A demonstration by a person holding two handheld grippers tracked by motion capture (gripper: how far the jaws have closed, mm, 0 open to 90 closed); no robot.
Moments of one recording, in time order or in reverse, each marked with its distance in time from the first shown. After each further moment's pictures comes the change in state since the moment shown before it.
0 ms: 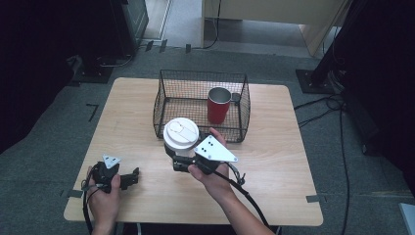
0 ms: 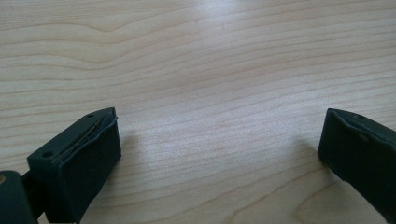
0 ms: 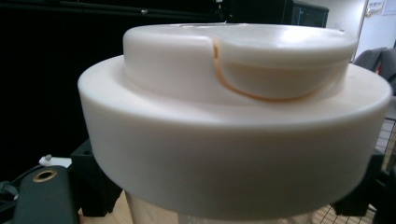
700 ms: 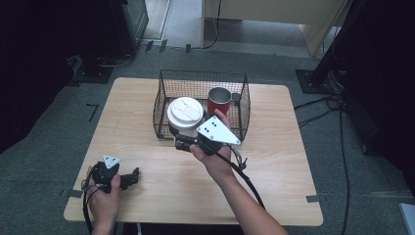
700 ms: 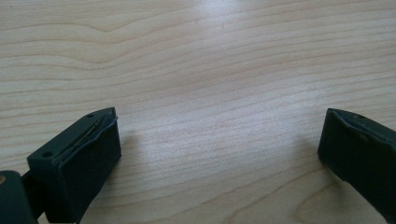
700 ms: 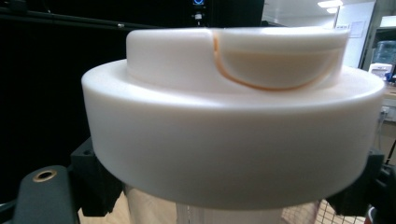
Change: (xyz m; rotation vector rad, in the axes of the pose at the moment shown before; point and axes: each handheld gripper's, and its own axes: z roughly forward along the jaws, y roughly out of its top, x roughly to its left) left arm 0.000 0.000 0.000 0.001 0.000 0.001; right arm -0.025 0.030 0.021 -0.043 -0.082 -0.042
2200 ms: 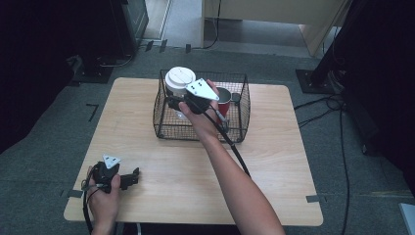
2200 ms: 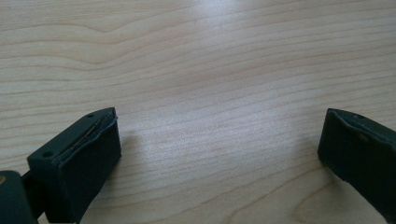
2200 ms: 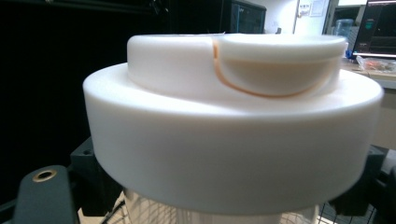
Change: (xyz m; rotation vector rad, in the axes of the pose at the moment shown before) left arm 0.000 0.000 0.000 0.002 -0.004 0.006; right arm -0.055 -0.013 0.112 0.078 -0.146 0.023
